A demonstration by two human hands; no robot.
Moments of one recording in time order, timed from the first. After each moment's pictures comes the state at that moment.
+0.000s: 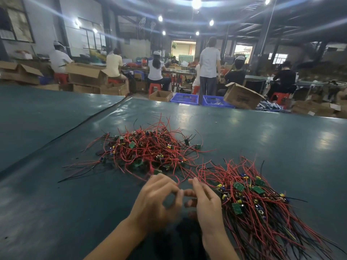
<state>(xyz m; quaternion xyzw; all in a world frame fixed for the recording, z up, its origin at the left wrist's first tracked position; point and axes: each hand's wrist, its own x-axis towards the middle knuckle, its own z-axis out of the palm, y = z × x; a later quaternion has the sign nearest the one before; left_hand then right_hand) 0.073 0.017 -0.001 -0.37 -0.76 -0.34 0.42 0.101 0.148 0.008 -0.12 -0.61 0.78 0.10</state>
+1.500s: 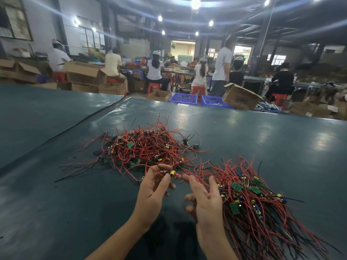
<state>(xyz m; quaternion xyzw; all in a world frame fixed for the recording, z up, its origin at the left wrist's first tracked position) 0.070 0.027 -0.008 -0.17 -0.63 -0.75 0.15 0.111 0.147 0.020 -0.10 -0.55 0.82 0.08</state>
